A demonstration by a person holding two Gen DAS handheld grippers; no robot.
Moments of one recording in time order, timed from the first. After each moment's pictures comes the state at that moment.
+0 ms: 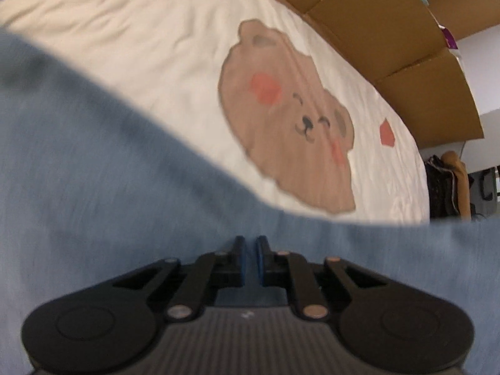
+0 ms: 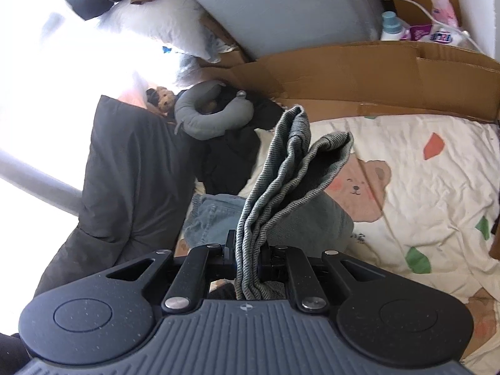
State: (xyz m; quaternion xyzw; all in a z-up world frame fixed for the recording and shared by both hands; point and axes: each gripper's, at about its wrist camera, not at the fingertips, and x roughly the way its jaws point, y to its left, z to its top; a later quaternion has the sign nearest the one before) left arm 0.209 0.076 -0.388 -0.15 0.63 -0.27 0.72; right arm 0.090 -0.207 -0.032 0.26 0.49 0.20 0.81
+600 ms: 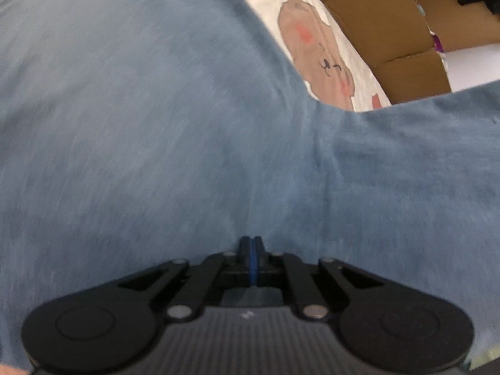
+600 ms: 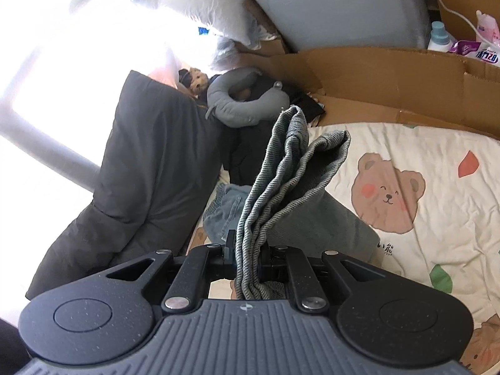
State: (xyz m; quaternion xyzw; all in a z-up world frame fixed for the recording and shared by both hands) left arm 0.110 0.167 -0.408 -0.23 0.64 -0.28 0.68; right arm 0.099 -0.157 -0.028 0.22 0.48 0.25 0.81
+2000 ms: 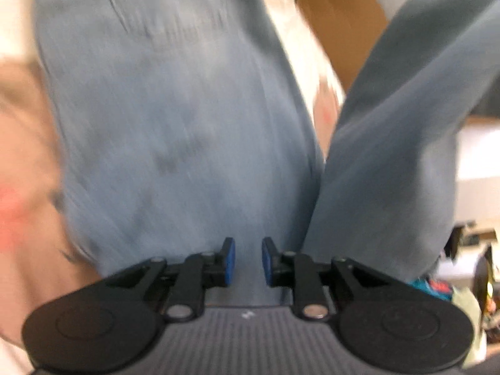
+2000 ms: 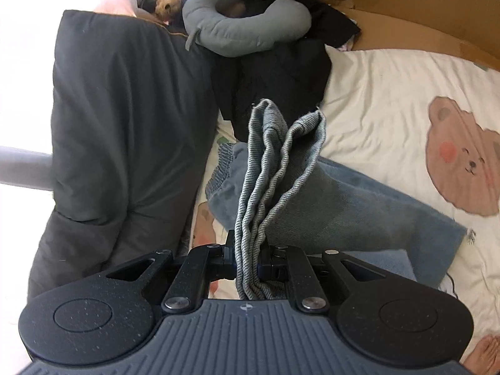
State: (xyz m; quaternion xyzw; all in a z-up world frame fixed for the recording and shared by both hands) left arm 0.084 0.263 -0.375 -0.34 0.55 -0.20 0.73; right arm 0.262 0.046 -0.149 0.23 0.63 0.22 0.71
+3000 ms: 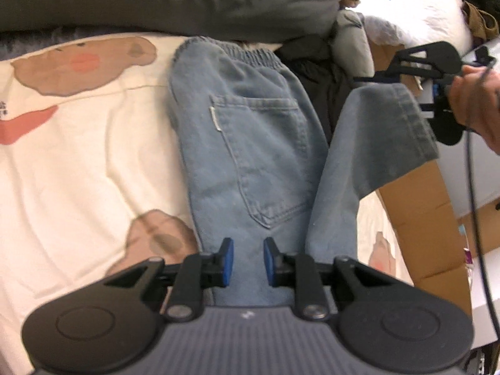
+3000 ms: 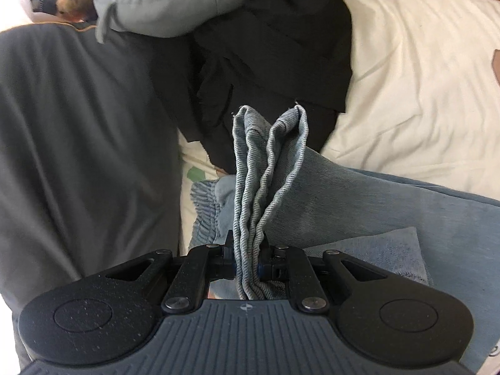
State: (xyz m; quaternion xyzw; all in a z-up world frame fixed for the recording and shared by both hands) left arm 0.066 0.347 -0.327 -0.36 0.42 0.01 0.83; right arm 0.367 0.181 -0.298 0.30 0.66 0.11 0.68
